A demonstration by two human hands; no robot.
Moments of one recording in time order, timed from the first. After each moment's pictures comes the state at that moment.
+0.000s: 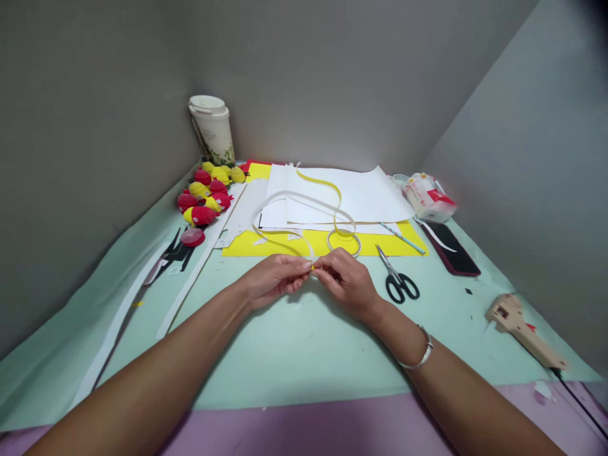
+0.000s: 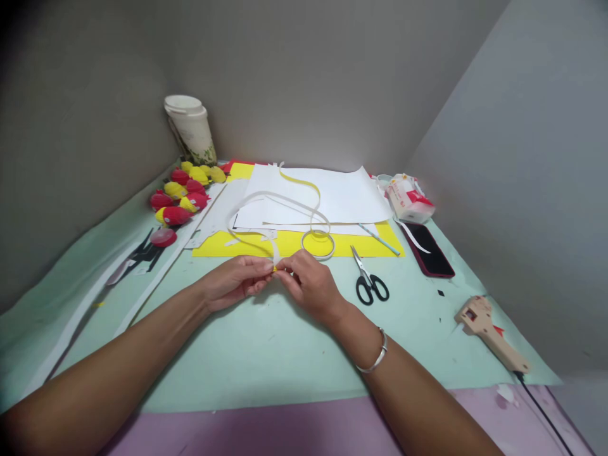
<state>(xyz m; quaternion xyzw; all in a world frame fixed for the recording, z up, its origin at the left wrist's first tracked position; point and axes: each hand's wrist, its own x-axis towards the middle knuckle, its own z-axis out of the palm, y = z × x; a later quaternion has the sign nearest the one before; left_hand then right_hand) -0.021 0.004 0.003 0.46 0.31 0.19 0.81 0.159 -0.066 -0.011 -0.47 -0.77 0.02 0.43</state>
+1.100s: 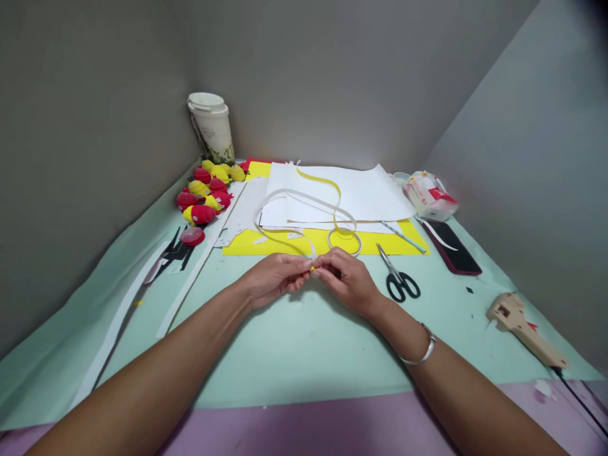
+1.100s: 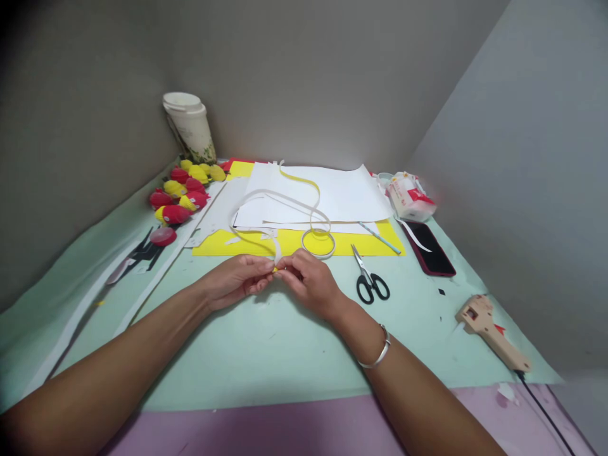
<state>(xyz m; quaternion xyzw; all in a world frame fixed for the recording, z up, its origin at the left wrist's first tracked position) -0.021 0.004 0.001 0.46 0.32 0.18 0.81 0.163 -0.064 -0.008 -0.48 -0.76 0.12 0.42</state>
